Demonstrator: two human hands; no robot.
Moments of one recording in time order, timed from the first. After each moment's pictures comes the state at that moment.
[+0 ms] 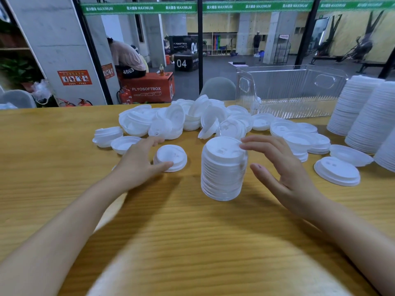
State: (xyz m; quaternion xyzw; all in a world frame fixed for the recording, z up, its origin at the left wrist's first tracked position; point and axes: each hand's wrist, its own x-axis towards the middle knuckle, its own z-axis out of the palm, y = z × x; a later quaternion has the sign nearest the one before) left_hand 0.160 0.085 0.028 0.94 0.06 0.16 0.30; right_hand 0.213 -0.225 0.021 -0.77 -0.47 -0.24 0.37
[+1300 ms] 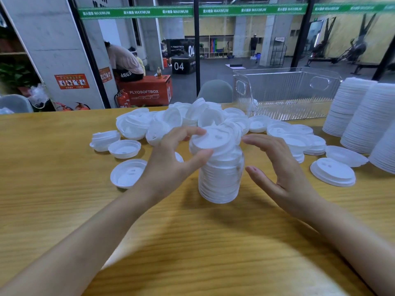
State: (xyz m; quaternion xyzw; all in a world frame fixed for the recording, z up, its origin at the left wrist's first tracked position) left_hand 0.142 0.007 0.055 0.85 -0.08 0.24 0.46; right_hand 0.216 -0.226 0.019 -0.77 -0.45 -0.27 0.36
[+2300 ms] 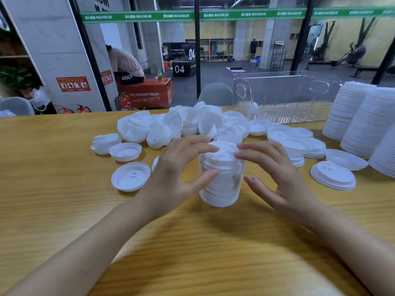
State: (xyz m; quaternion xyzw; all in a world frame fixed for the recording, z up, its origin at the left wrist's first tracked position) left_hand 0.137 0.008 0.042 0.87 -0.20 0.31 0.31; right_hand 0.212 -0.225 0.022 -0.76 -0.48 -0.28 0.33
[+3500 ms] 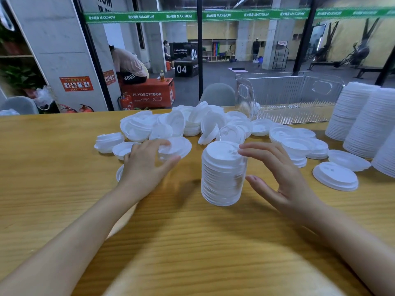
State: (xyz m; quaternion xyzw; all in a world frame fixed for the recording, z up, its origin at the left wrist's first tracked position) left_hand 0.160 0.066 0.027 0.93 0.08 0.26 0.25; right_hand 0.212 -0.225 0.020 -0.75 -0.48 -0.27 0.36
